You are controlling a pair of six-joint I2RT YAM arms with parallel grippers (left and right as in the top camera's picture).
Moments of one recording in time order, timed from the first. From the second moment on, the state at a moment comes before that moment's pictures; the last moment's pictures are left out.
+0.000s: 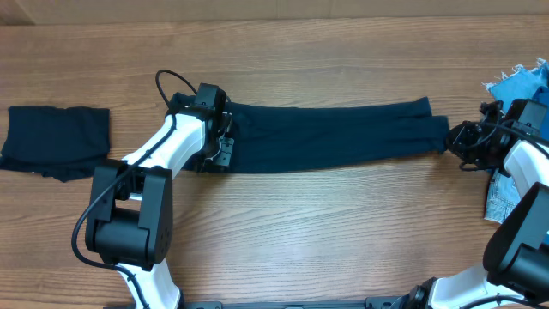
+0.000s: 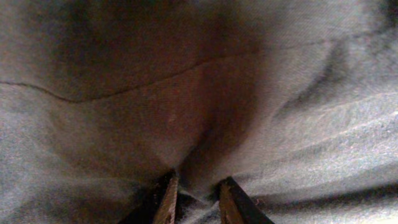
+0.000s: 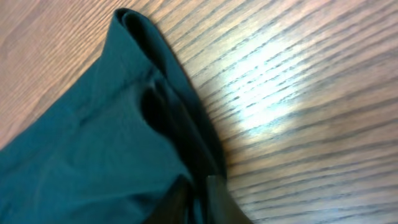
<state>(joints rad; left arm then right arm) -0.22 1.95 1.24 -0.76 -0.02 -0.03 -0.48 1.77 1.08 -0.48 -0.41 0.10</state>
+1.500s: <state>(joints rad) -0.16 2.08 1.44 -0.88 0.14 -0.12 -0.38 1.83 1.25 -0.71 -0.26 0.27</state>
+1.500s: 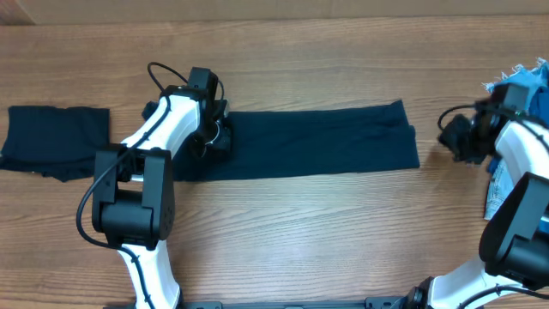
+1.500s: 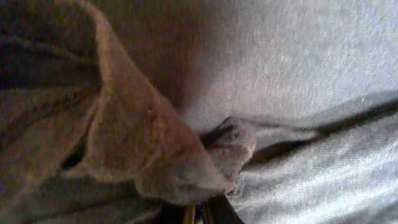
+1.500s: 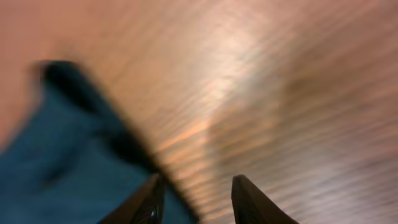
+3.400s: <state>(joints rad) -0.11 1.64 2.14 -1.35 -0.11 -0.15 -0.10 1.86 1.77 -1.17 -0.18 0.00</state>
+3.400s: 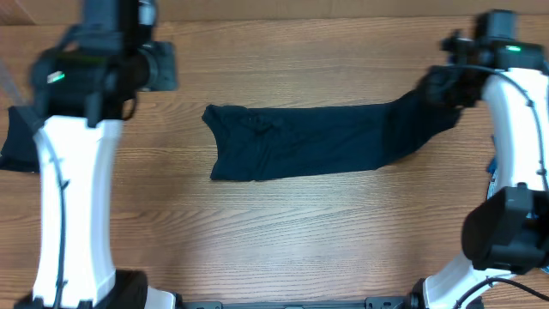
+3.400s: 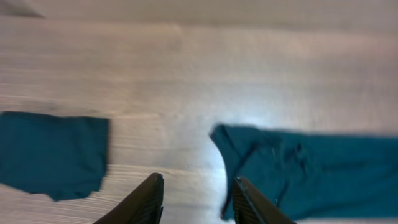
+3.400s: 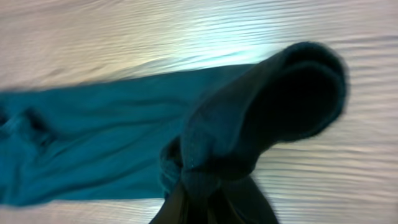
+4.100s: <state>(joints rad) -0.07 1.53 2.20 -1.39 -0.09 -0.16 0.64 2.10 1.77 -0.86 -0.23 0.30</state>
